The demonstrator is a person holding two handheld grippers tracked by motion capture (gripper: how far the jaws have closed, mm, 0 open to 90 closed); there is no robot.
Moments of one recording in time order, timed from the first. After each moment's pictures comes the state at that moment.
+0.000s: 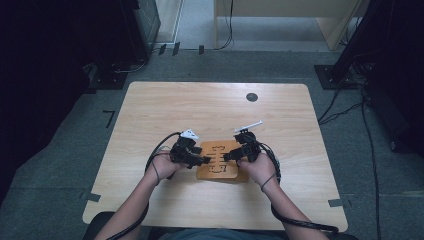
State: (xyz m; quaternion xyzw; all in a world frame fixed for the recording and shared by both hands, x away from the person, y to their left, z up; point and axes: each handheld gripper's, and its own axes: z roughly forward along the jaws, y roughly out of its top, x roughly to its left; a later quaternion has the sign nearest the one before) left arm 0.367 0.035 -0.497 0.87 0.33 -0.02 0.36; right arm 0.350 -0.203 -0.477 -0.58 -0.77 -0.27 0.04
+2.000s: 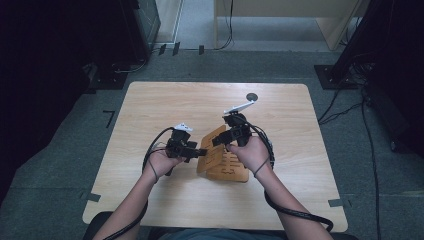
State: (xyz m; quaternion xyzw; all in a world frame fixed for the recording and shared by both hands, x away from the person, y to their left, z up) left arm 0.378 0.047 -0.484 0.84 0.39 -0.01 0.37; right arm 0.365 -0.167 -0.403 -0.58 -0.76 -0.29 0.06
